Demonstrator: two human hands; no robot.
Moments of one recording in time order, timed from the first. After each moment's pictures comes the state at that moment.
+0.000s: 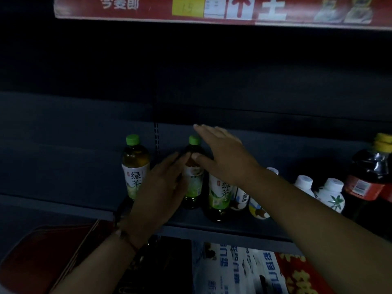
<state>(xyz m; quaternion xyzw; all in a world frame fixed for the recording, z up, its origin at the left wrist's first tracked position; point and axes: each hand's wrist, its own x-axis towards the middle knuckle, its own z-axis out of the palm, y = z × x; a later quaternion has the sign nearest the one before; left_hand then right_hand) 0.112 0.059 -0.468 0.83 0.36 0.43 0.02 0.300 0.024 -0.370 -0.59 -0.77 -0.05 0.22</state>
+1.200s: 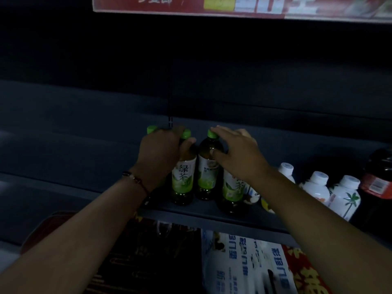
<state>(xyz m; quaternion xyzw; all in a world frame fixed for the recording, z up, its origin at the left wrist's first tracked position) 0.088 0.094 -0.407 0.80 0.43 0.40 -0.17 0.289 0.025 -0.386 -0.62 -0.73 -0.06 0.29</state>
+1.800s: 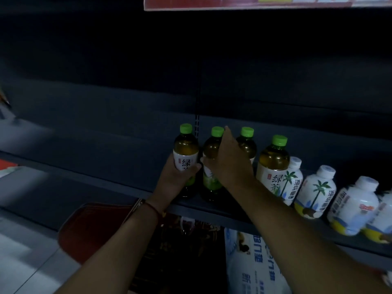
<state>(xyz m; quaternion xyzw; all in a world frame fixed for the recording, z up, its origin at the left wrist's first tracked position) 0.043 0.105 -0.495 0.63 0.37 0.52 0.44 0.190 0.053 -0.418 -0.66 -0.64 0.09 0.37</state>
